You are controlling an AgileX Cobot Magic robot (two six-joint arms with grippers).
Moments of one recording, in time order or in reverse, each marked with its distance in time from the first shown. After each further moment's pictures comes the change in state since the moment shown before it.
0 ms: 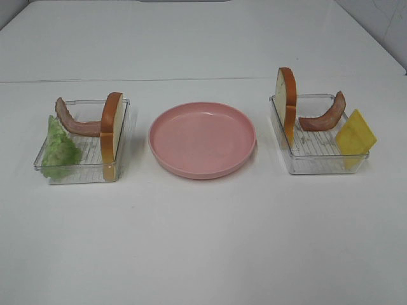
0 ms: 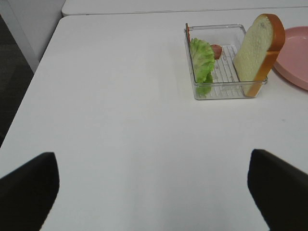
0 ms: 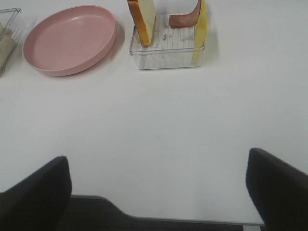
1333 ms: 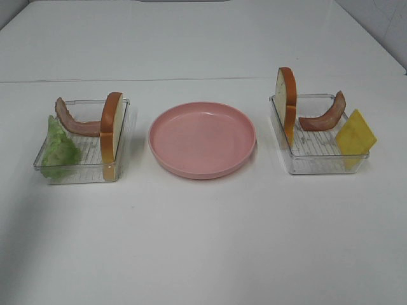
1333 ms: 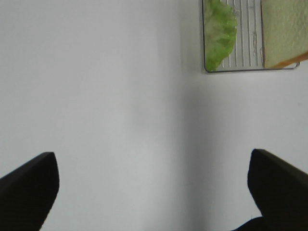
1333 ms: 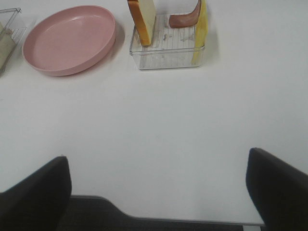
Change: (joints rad) left arm -0.004 1.303 -0.756 -0.001 0.141 -0.008; right arm 0.000 0.000 0.000 0.000 0.000 0.000
